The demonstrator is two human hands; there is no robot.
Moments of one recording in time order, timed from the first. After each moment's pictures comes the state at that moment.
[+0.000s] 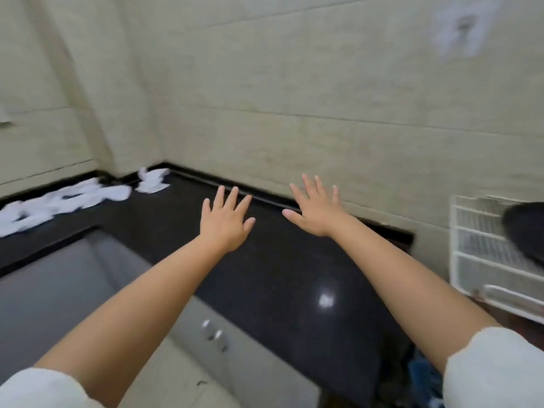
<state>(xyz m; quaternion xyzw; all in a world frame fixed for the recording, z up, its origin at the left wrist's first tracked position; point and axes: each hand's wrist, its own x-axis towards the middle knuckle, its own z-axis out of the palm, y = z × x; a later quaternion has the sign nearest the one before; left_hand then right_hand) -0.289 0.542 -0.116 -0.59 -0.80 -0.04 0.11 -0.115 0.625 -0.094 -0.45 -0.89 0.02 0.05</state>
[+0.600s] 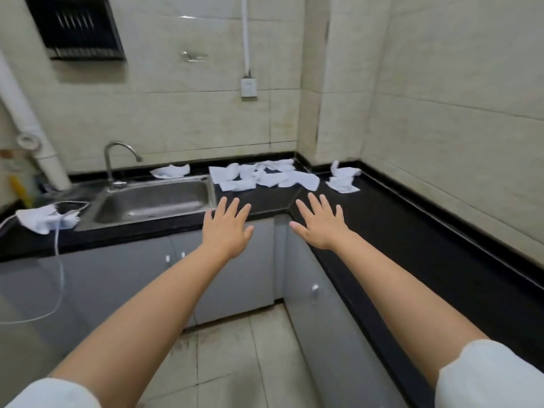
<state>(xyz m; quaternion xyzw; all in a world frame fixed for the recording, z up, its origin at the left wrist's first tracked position) -0.710 0.350 -0.164 -0.28 -0.96 0.00 0.07 -0.630 0.536 -0.154 -0.13 -0.99 0.05 -0.01</state>
